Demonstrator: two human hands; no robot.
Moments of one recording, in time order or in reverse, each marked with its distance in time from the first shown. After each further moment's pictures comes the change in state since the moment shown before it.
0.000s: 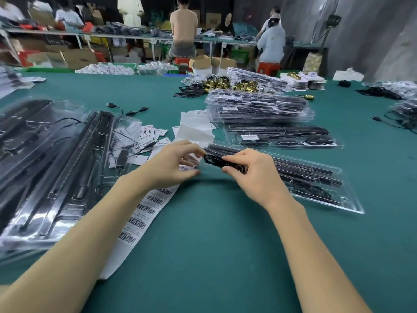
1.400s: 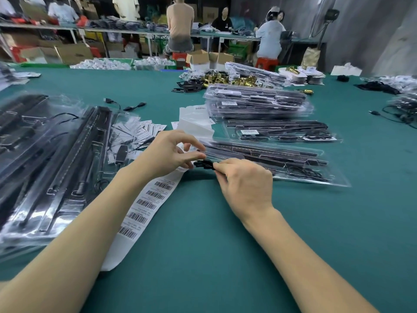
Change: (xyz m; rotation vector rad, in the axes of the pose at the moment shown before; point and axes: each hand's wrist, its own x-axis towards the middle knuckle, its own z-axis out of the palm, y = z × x) left_hand 0.005 0.008 -0.008 -0.174 0.102 -0.097; right_hand -0.027 -0.034 0.032 -0.532 0.225 -0.129
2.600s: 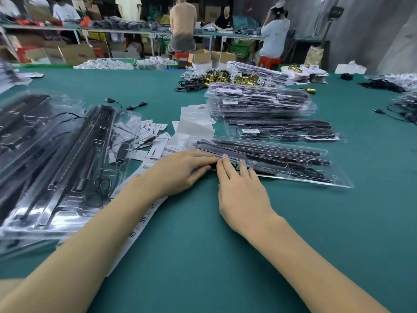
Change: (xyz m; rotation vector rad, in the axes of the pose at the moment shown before) left_hand -0.013 -0.002 0.026 0.567 -0.206 0.201; right_hand -0.009 -0.006 -0.009 -0.233 -0.642 -0.014
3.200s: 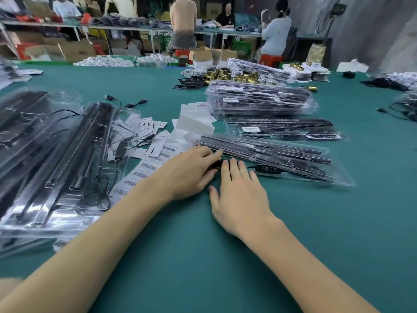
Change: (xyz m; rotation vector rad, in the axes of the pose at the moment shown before) left_hand 0.006 0.020 0.008 0.136 0.024 -0.006; right_hand -0.002 -0.006 0.001 0.147 -0.031 0.099
